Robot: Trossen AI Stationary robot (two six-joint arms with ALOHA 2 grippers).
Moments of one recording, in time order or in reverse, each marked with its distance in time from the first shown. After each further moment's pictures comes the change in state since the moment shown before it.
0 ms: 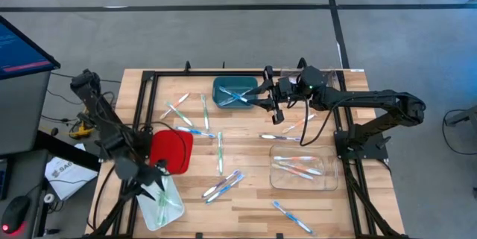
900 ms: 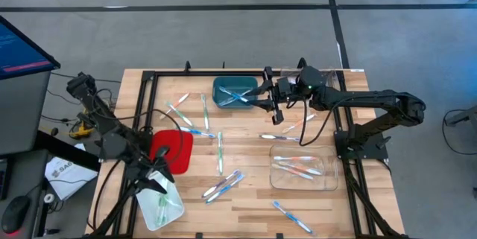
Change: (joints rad) left arm 0.120 -0.088 0.001 0.494 -0.166 0.794; right arm 0.000 0.000 0.000 -0.028 0.000 0.000
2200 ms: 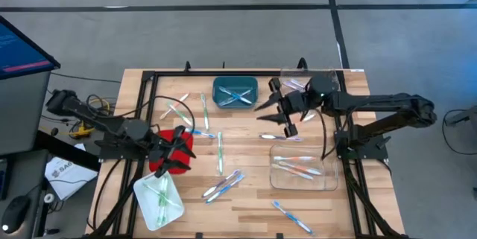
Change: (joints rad) left arm 0.482 0.062 -0.026 0.067 0.300 0.169; right arm 0.128 -0.139 0.000 -0.176 -0.007 -0.122
